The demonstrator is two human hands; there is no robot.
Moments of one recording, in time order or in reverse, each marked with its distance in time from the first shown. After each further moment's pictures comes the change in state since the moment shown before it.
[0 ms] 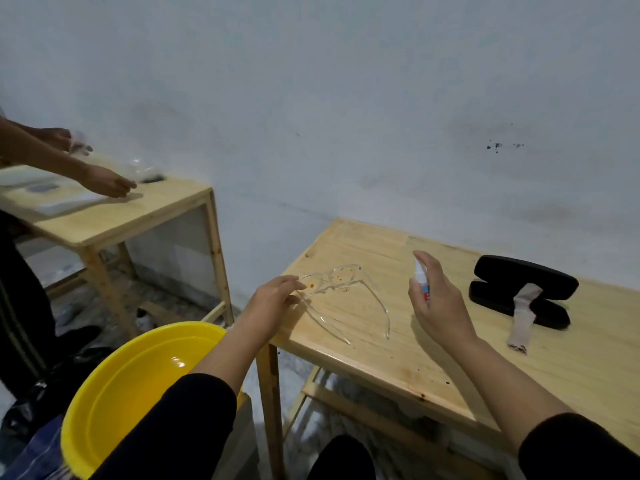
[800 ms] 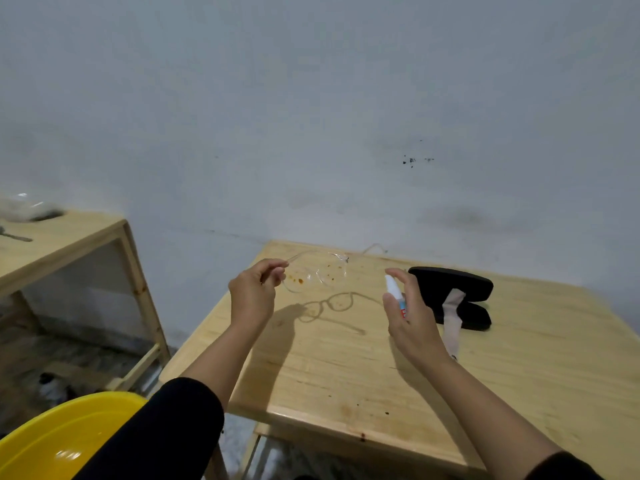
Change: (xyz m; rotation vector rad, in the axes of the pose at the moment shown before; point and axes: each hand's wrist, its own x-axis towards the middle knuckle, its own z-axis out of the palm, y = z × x) left_hand 0.085 0.092 0.025 -0.689 0.273 -0.188; right_hand 0.001 0.022 -0.042 0.214 0.146 0.198
